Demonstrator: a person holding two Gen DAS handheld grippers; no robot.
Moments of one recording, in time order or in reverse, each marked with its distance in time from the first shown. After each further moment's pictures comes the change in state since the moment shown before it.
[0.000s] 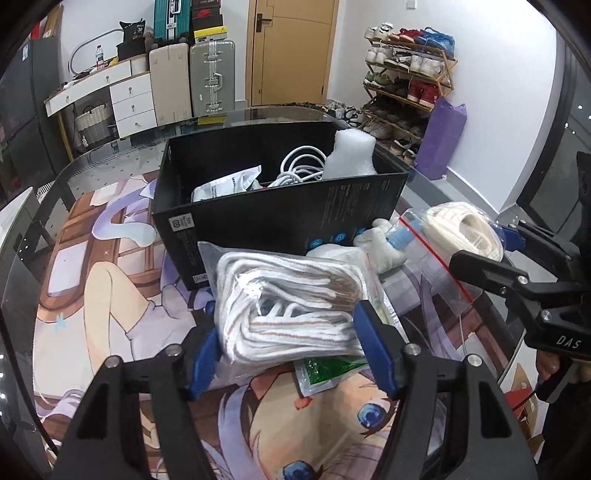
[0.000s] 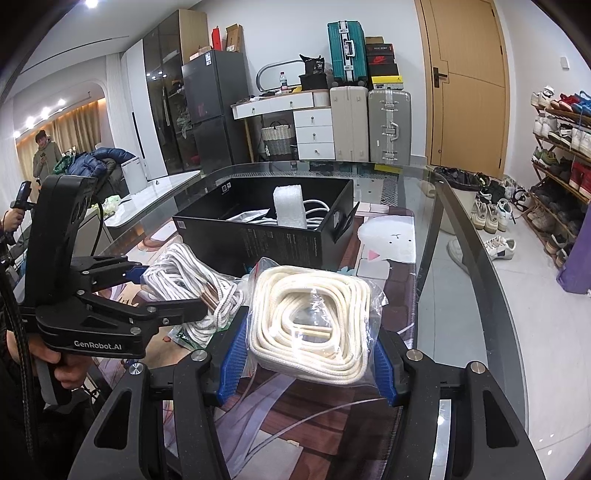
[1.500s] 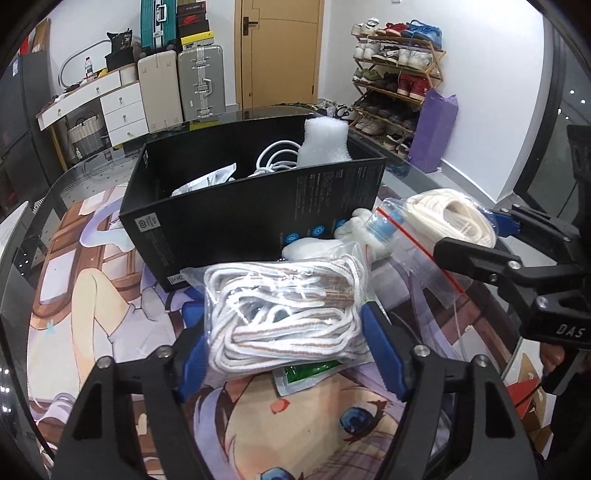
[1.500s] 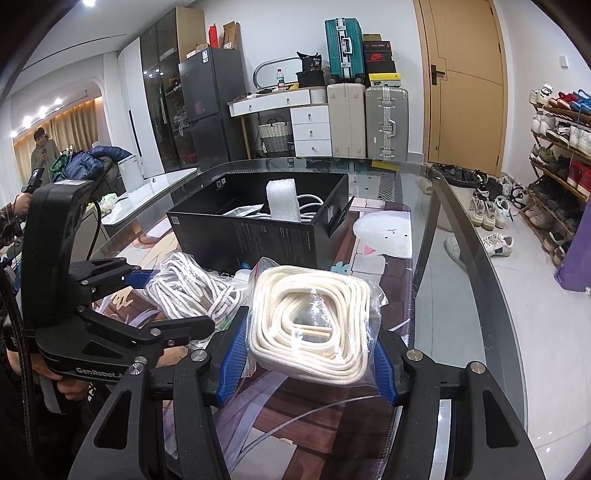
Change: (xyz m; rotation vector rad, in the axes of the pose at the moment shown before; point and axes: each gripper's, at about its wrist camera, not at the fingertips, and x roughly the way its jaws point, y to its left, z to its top) left arm 0.007 -0.024 -0.006 0.054 -0.007 0.006; right arm 0.004 -0.003 0.003 0.007 0.011 -0.011
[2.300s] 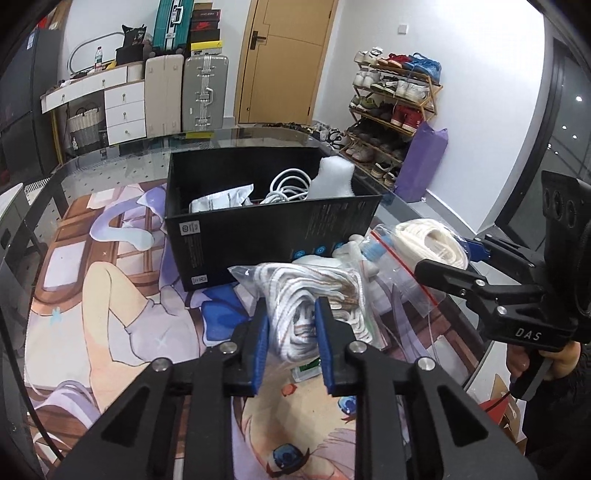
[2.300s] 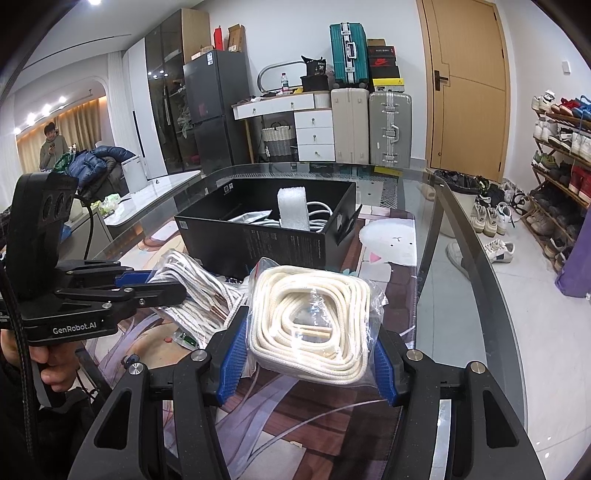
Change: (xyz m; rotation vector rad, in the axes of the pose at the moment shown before) left arm -0.034 0.029 -0.005 -0.081 -0.082 -0.088; right arm -0.004 0.005 0.001 -0.016 -0.021 0.009
